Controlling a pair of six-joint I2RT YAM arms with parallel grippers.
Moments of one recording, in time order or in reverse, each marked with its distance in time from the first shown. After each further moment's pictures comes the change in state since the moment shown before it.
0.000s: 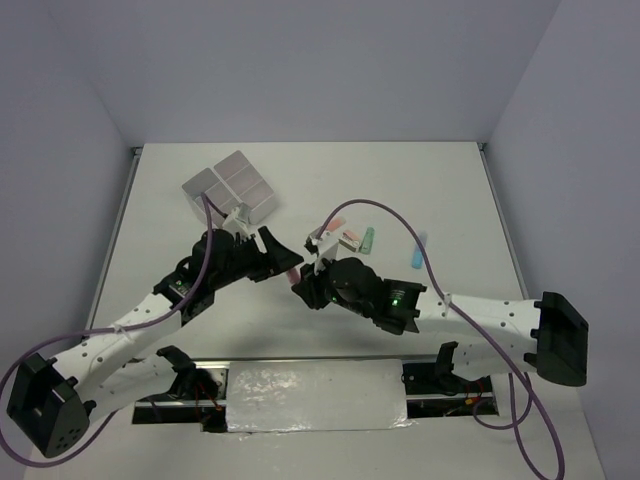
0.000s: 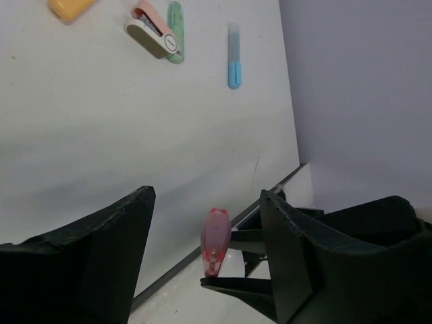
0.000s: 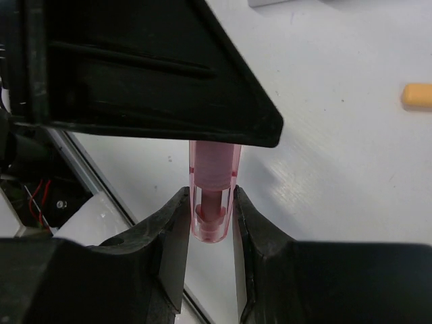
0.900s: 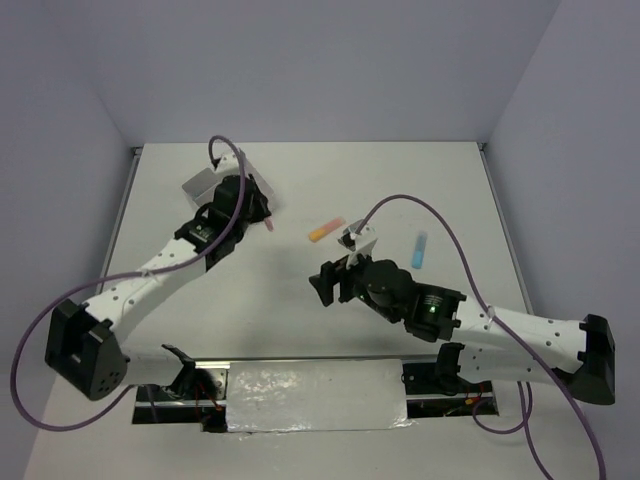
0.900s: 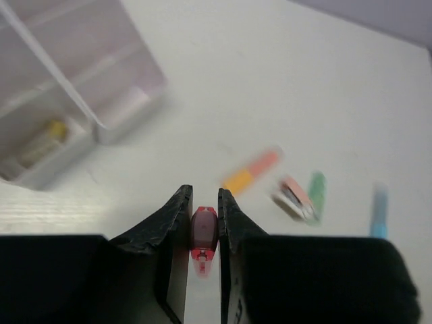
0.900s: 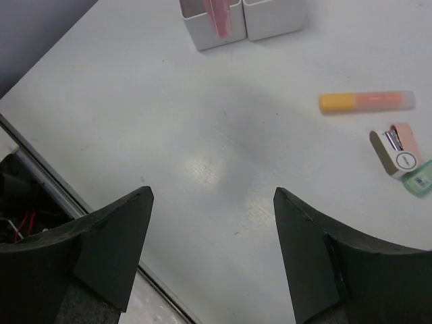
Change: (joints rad) left arm 0.024 0.299 0.371 -0.133 -0.532 0.314; right arm 0.007 -0.218 -0.026 -0.118 0.170 -0.001
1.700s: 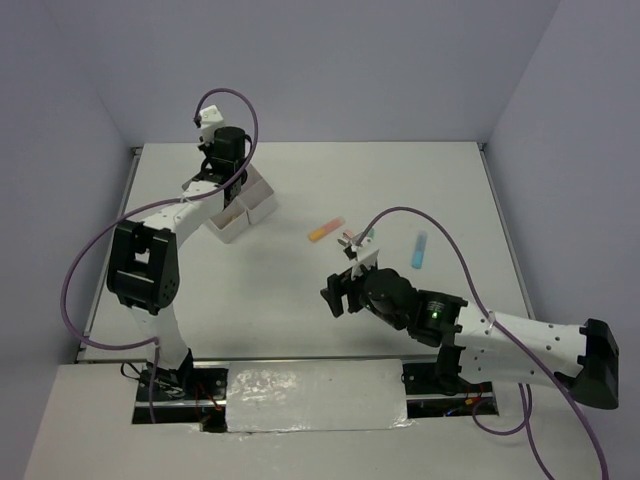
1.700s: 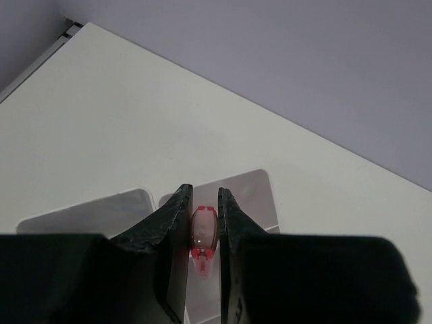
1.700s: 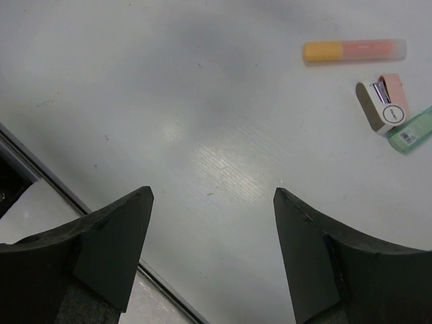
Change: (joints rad) left arm 0.312 0.597 0.431 0.245 -0.359 0.217; right arm -0.013 -0.086 -0.106 -0.084 -0.004 -0.002
